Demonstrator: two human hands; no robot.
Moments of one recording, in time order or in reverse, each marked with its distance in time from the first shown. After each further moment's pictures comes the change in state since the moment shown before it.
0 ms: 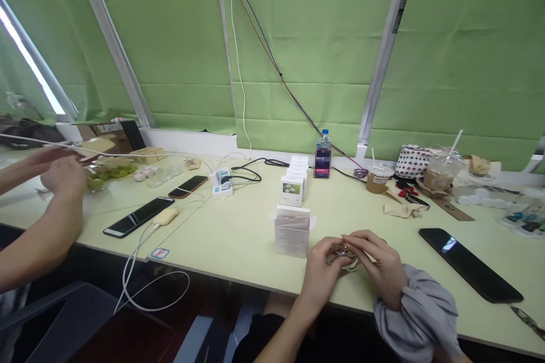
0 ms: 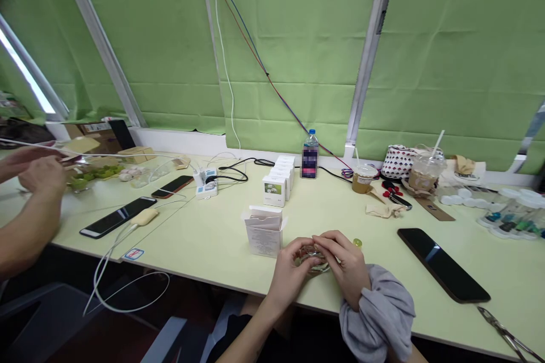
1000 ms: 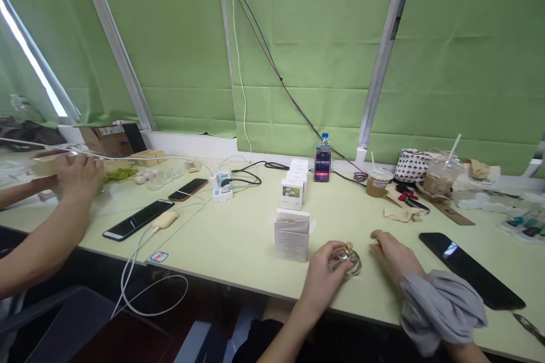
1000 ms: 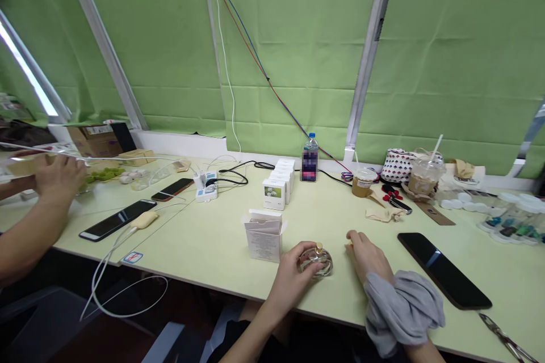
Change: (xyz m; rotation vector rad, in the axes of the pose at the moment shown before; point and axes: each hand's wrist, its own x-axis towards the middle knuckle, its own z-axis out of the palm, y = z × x) left_hand 0.000 -0.005 -0.001 -0.028 -0.052 -0.079; right_hand -0.004 0.065 -0.026 -0.596 -0.282 0.423
